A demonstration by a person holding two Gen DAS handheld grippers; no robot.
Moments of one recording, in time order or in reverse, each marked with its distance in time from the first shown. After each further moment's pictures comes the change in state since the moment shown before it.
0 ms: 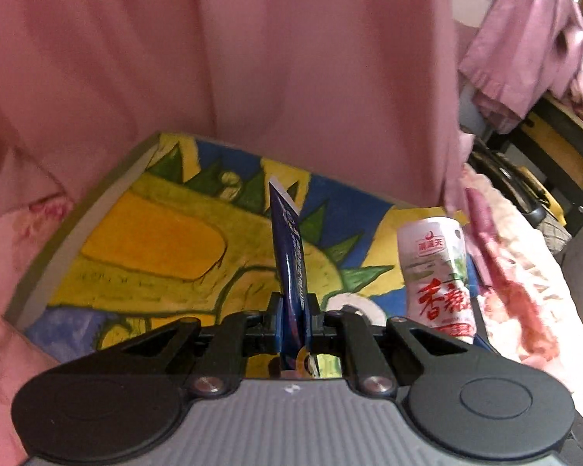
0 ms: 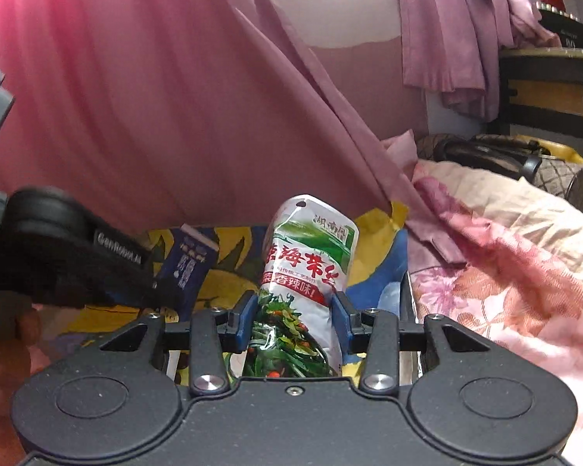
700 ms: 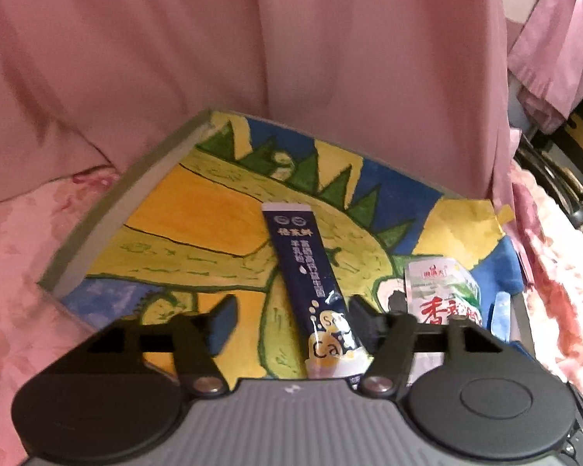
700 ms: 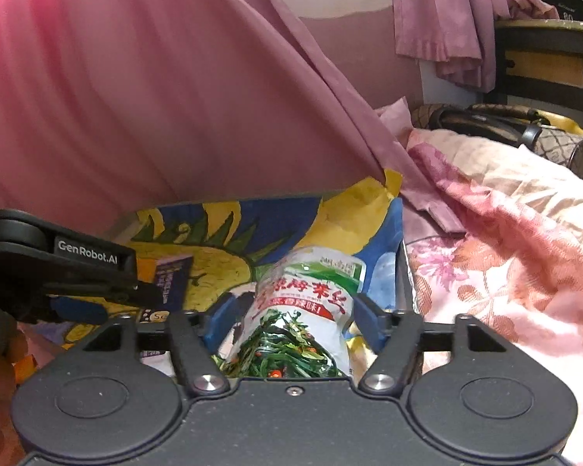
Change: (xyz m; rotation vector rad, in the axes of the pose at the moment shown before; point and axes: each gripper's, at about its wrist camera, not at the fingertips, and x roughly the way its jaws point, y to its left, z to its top) left arm -0.002 0.012 -0.006 -0.048 0.021 0.125; right arm 0.011 -0.007 -0.004 0.022 0.058 -0.011
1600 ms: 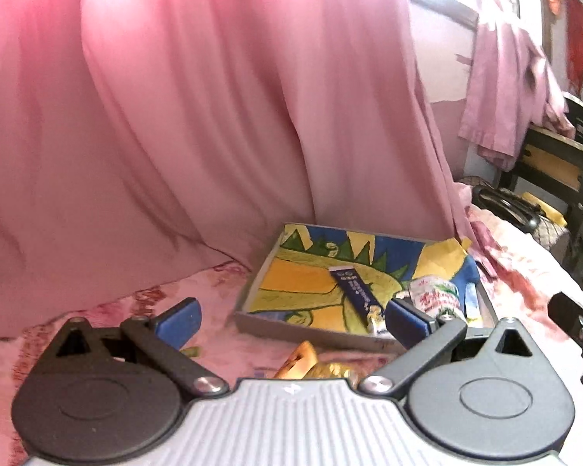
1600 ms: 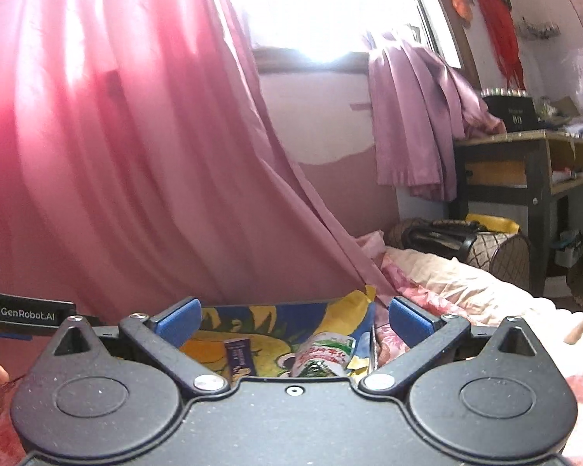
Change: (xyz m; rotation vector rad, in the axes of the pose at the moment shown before) left arm -0.221 0.046 -0.062 0.195 -0.322 0.088; right arm -0.220 0.038 -0.001 0.013 -0.315 -0.011
